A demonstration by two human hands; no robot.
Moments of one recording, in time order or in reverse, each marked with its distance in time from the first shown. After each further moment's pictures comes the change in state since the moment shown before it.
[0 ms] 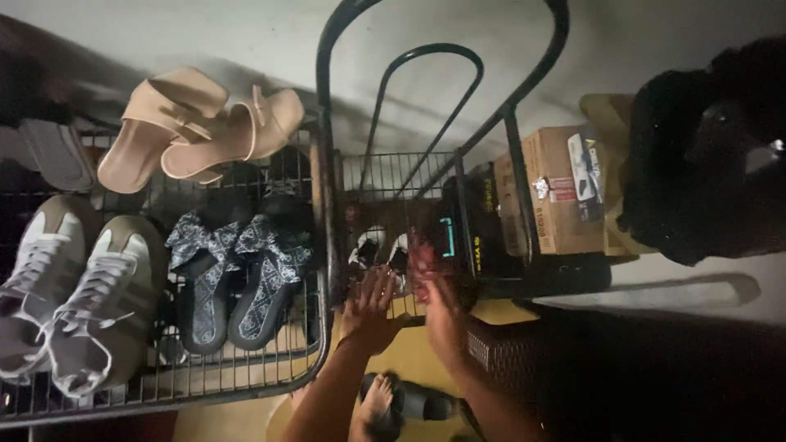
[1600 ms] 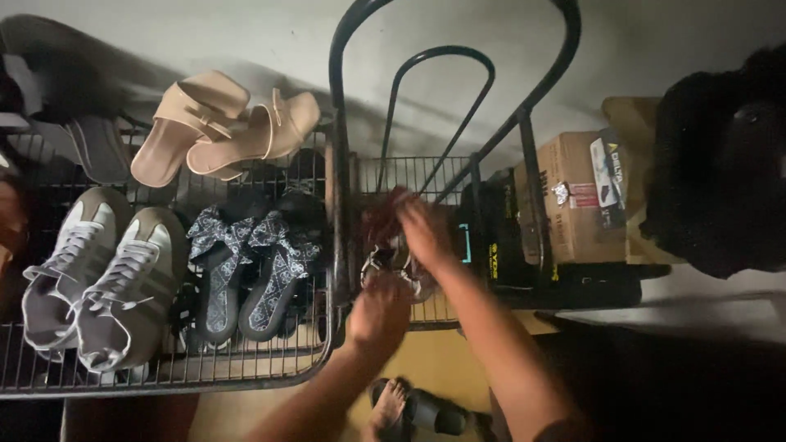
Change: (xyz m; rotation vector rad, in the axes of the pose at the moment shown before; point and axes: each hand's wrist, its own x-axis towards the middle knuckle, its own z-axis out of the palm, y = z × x) left_hand -0.016 0.024 -0.056 0.315 0.100 0.097; right_hand 0.183 -0.035 0.036 -0.088 0.161 -0.821
